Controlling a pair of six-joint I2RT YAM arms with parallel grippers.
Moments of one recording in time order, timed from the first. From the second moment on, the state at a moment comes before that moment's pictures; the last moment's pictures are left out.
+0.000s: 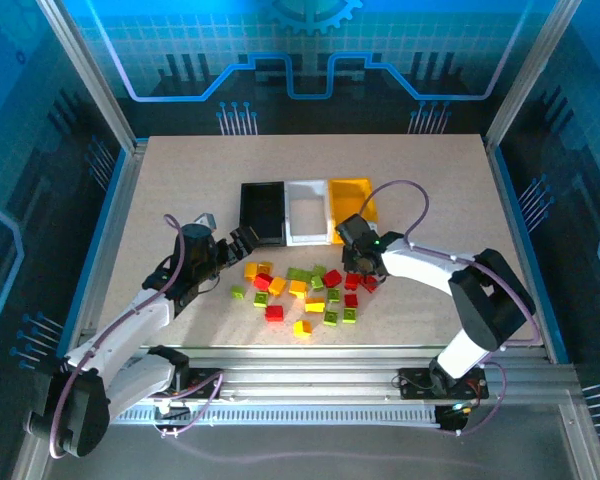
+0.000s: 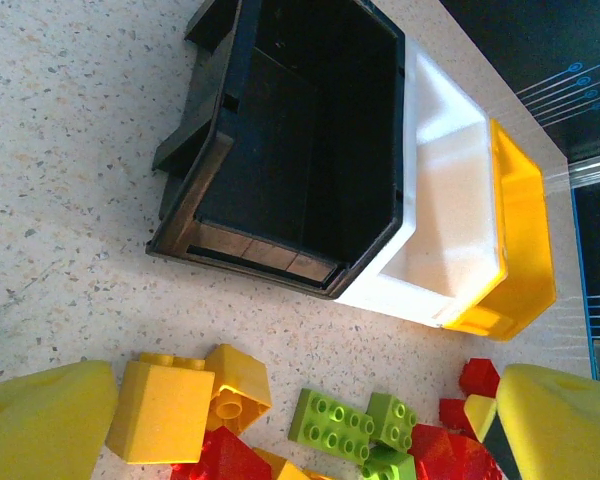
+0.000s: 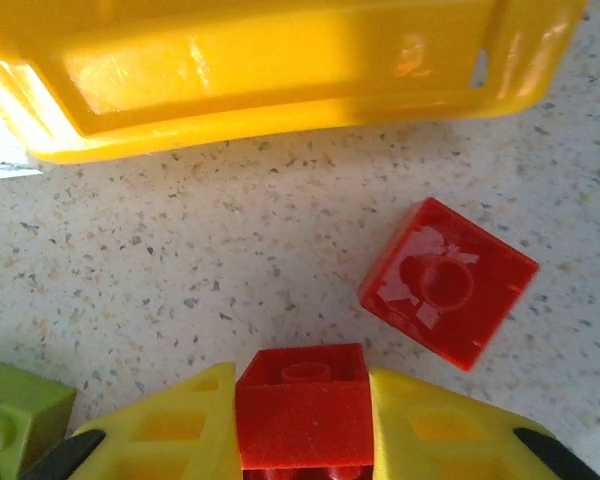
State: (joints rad) left arm -0.30 1.00 0.53 -0.13 0.09 -0.87; right arm 0.62 1.60 0.92 -0.48 0.24 0.67
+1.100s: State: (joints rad) left arm -0.38 0.98 0.55 -0.51 -0.01 -0.87; right arm 0.47 1.82 1.45 -0.55 0.23 0.51
